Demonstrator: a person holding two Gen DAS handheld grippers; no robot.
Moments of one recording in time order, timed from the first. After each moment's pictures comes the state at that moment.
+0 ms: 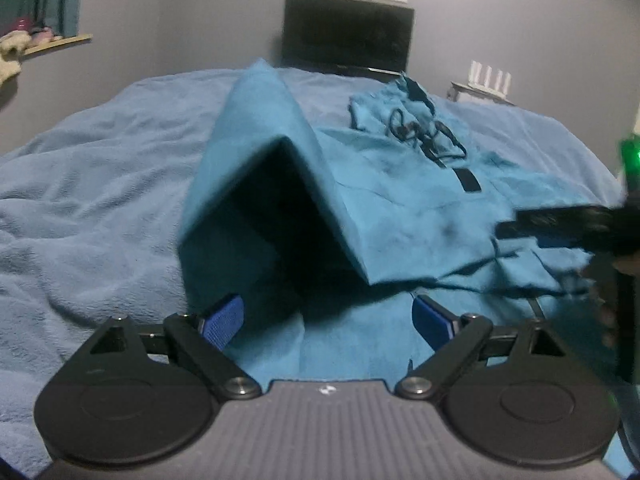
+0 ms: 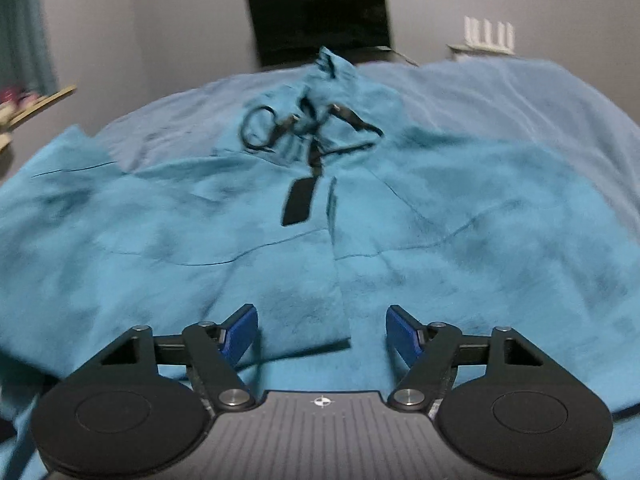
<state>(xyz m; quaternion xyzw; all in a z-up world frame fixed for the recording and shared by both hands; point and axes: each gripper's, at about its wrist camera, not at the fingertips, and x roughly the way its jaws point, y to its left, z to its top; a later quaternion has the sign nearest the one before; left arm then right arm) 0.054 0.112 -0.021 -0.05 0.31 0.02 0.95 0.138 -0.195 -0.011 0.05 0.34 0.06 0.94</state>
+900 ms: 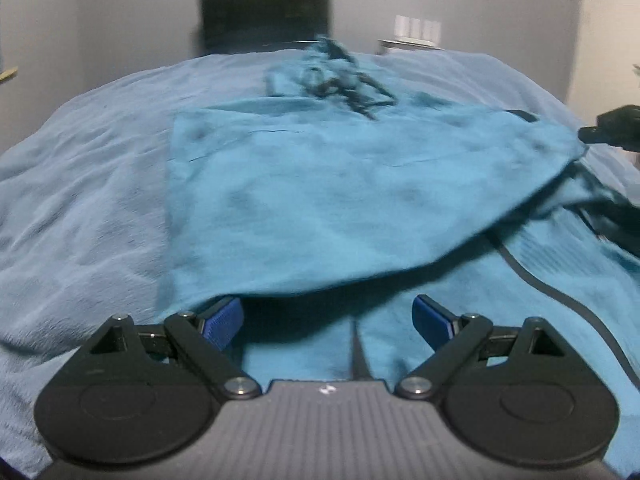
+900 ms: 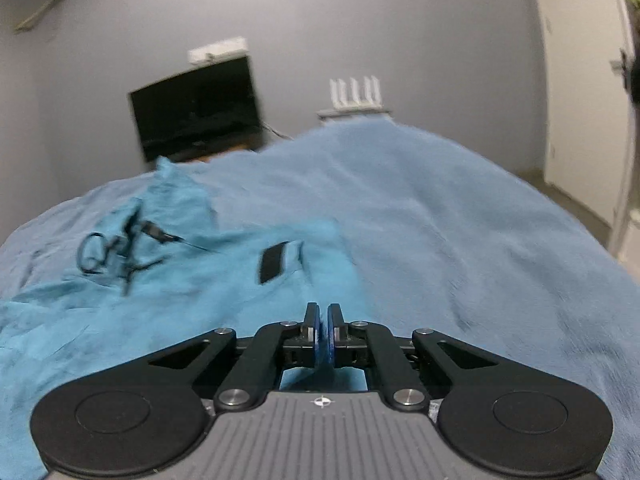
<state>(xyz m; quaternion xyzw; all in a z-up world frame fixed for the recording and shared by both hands) 0.062 0.073 -0.042 0.03 0.34 -0.08 0.94 0.089 -0.389 0.029 0.10 0.23 -0.09 0.96</state>
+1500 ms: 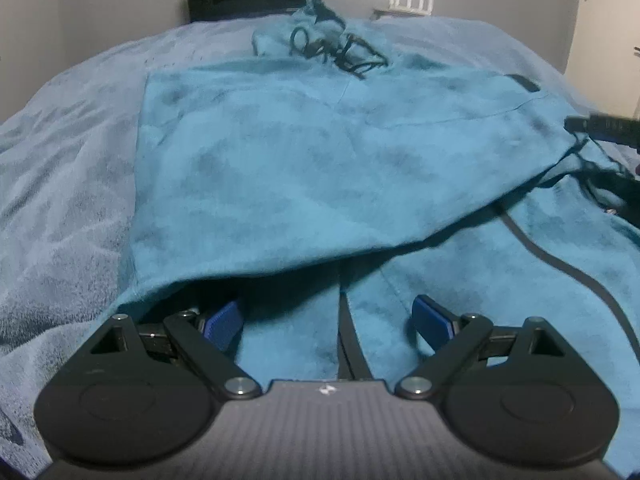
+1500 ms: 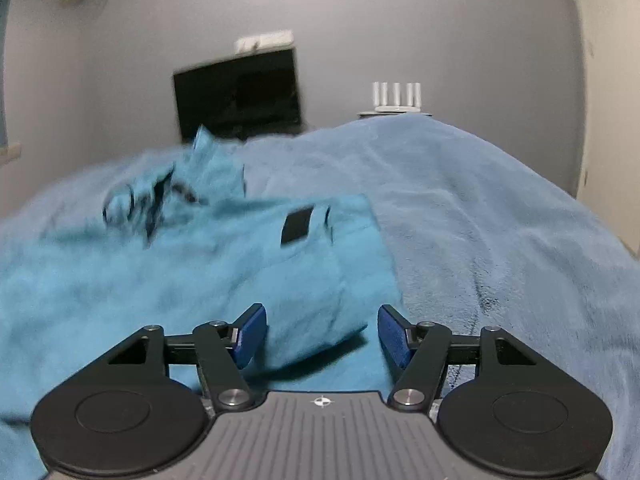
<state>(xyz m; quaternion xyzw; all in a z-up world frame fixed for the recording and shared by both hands) 0.080 0.068 -0.069 0.03 0.39 -0.08 0.92 0.073 -0.368 -0.007 0.02 0.23 -0.03 0.97</state>
